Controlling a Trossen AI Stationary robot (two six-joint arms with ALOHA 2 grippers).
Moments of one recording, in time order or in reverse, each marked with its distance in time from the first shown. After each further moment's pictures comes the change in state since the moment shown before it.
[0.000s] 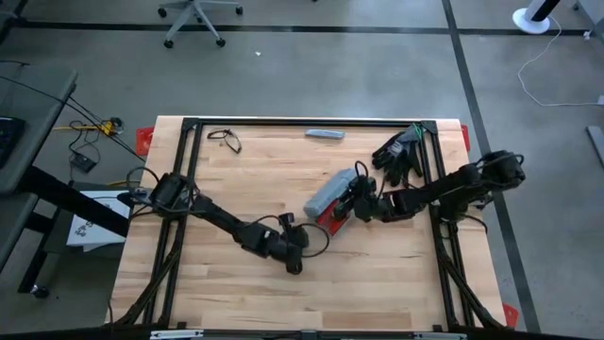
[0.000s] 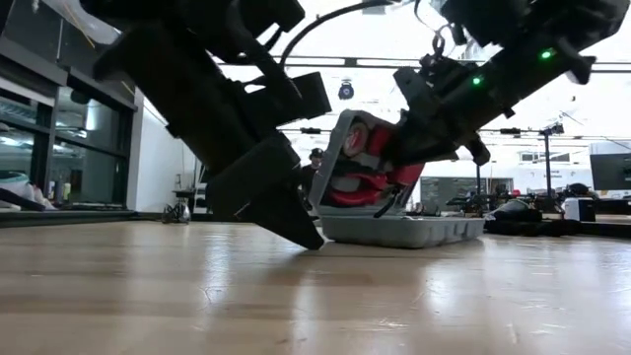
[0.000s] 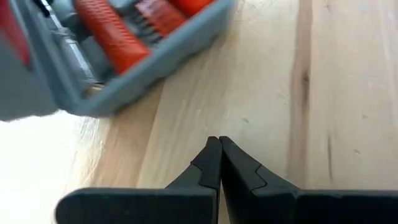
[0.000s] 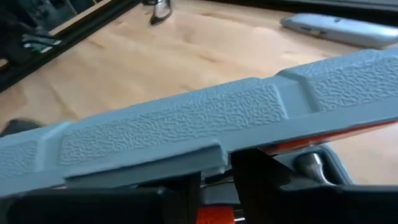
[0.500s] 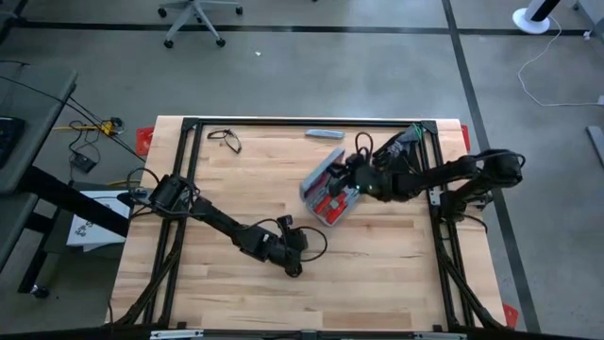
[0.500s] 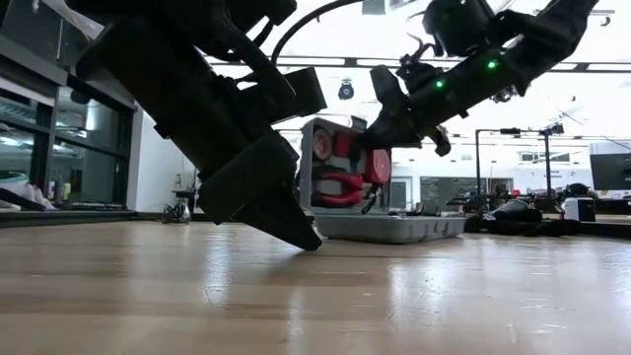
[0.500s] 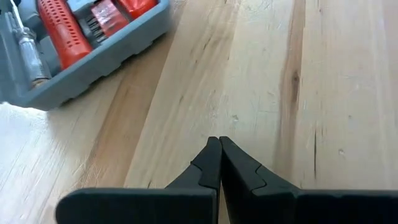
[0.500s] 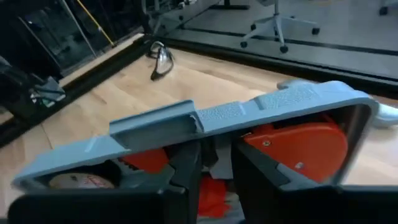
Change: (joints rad) left arm -0.021 0.002 -0.002 0.016 -0.033 -0.047; right arm -0.237 0.001 0.000 0.278 -0.172 -0.240
